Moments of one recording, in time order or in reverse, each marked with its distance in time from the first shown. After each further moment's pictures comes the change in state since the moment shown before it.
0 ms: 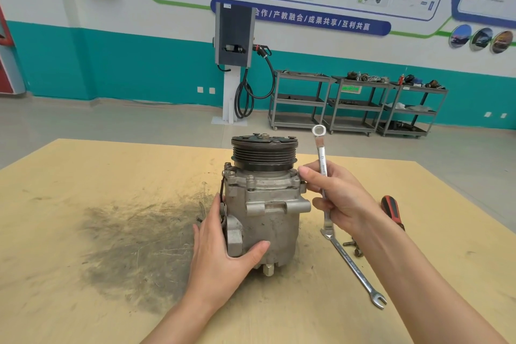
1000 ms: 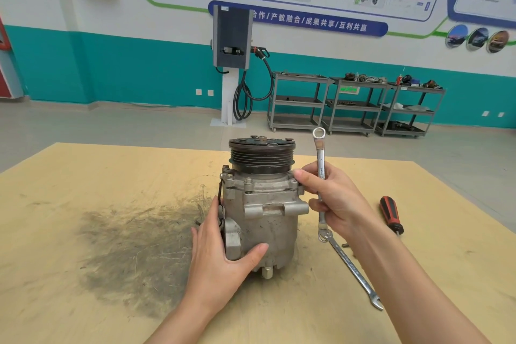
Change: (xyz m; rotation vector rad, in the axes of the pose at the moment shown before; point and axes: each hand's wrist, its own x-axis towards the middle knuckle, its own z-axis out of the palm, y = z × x) left_hand 0.000 0.000 0.001 -0.001 -0.001 0.009; right_hand 0.001 0.005 0.002 0.037 0.048 -0.050
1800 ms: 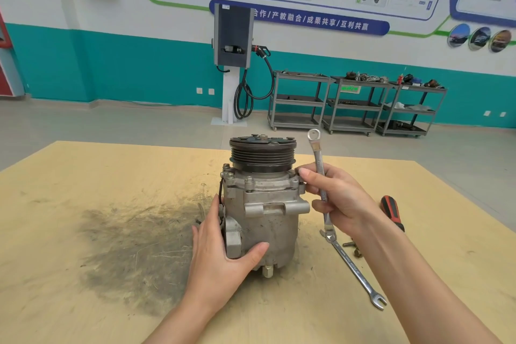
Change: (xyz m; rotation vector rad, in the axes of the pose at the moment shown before) left_hand 0.000 -0.004 0.001 -0.002 0.003 0.012; right_hand 0.000 0.000 -0.006 -0.013 -0.078 0.045
